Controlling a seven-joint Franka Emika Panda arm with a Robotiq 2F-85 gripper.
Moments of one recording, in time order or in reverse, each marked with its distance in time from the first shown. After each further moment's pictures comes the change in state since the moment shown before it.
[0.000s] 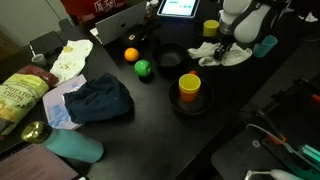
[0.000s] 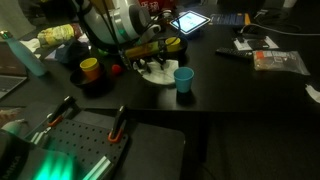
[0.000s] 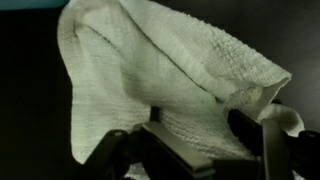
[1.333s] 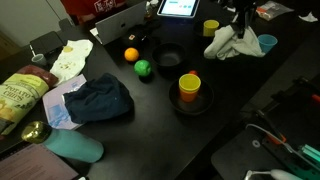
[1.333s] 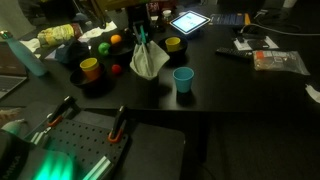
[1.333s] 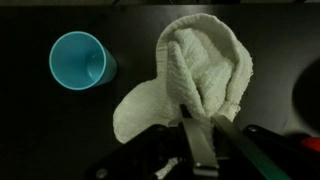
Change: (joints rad) arm -0.111 -0.373 0.147 0.010 0.139 -0.704 -0.139
